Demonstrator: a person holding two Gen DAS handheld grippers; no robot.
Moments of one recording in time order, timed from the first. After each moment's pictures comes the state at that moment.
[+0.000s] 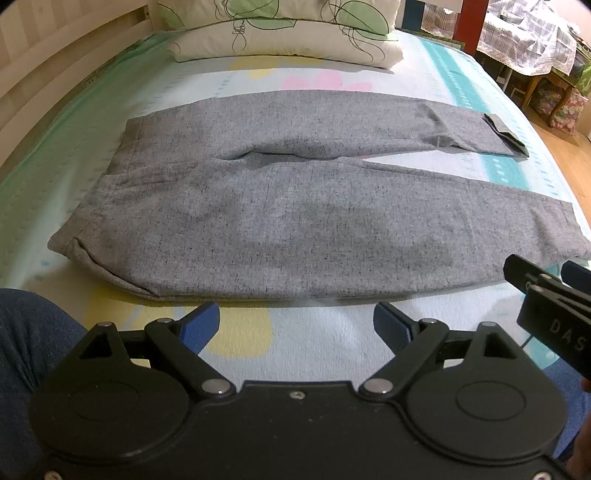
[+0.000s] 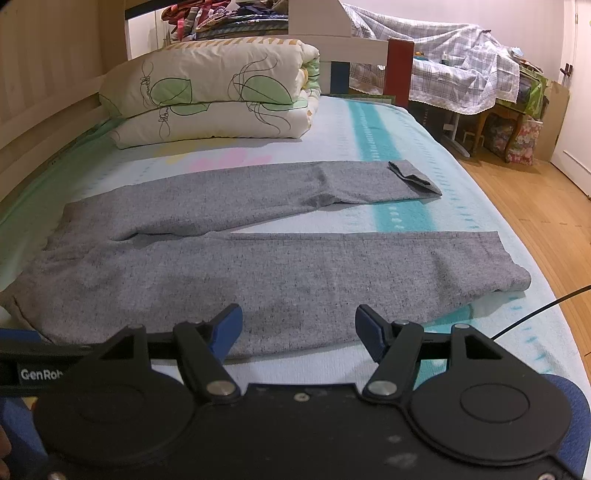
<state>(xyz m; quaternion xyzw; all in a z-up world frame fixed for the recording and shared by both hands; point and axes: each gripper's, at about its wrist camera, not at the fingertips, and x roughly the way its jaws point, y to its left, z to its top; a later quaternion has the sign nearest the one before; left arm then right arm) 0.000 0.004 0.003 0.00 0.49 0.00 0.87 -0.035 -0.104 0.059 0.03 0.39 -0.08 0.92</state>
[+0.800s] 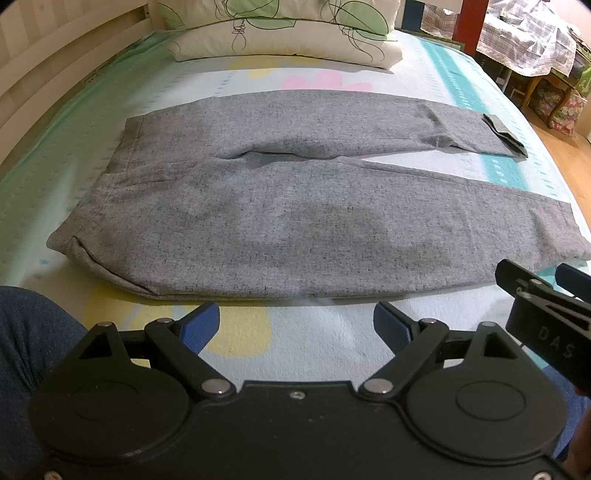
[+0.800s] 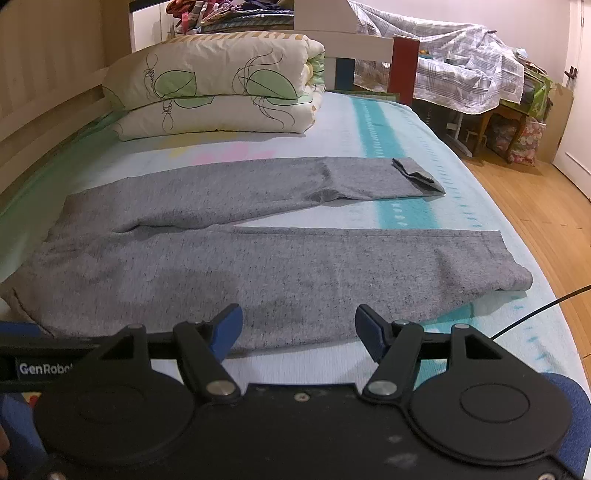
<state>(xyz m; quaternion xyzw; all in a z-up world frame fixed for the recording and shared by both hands) 0.000 0.004 0.002 -0.01 0.49 0.00 0.87 -0.032 -0.102 0.056 0.02 0.39 -0.08 0.92</state>
